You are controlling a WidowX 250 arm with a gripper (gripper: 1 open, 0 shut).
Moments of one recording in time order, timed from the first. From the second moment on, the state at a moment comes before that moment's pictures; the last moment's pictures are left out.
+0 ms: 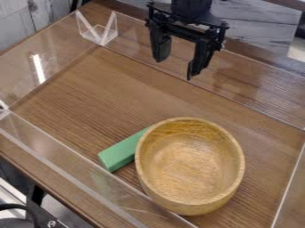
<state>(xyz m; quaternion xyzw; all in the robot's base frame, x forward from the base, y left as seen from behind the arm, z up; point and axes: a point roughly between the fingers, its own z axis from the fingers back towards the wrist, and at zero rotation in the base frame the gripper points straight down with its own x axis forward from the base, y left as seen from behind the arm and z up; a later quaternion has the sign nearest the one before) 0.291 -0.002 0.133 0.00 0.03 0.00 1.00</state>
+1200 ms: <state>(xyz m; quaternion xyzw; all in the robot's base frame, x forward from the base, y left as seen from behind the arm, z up) 0.182 0.041 0.052 0.00 -0.02 -0.16 0.99</state>
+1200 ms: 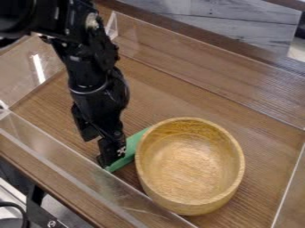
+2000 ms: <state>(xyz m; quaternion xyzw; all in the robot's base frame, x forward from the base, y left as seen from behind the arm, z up) 0.190 0.039 0.031 -0.01 -0.02 -0.15 0.99</state>
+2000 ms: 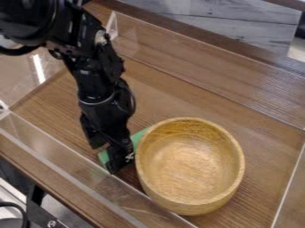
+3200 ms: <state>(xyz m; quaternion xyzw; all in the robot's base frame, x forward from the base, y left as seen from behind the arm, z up) 0.182 0.038 0.035 -0.05 0.00 -0.09 0.99</state>
